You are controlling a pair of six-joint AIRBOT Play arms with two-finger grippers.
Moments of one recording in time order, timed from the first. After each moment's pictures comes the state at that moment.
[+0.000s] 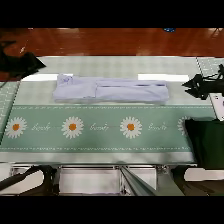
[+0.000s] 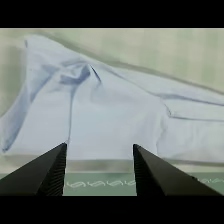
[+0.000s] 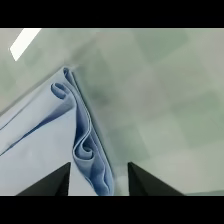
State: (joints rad) left arm 0.18 -1.22 1.22 1.06 -1.04 -1.45; right arm -0.48 -1.58 1.16 -0.77 1.04 1.36
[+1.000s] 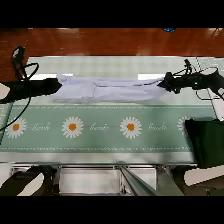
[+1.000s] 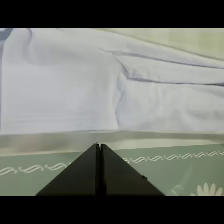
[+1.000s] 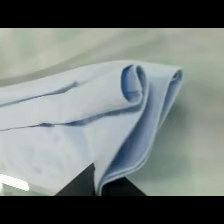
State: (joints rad) left arm -0.05 -0.98 0.87 1.01 -0.77 -1.45; right arm -0.22 -1.67 1.28 -0.73 1.05 1.30
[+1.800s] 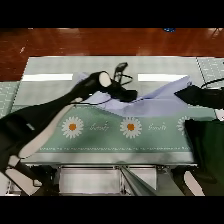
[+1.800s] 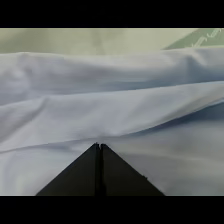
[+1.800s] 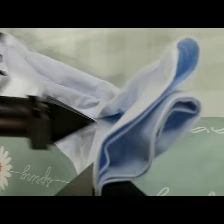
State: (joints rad) left arm -0.70 -1.86 1.59 0.91 -0.88 -1.58; right arm -0.21 -0.74 0.86 -0.88 1.16 1.38
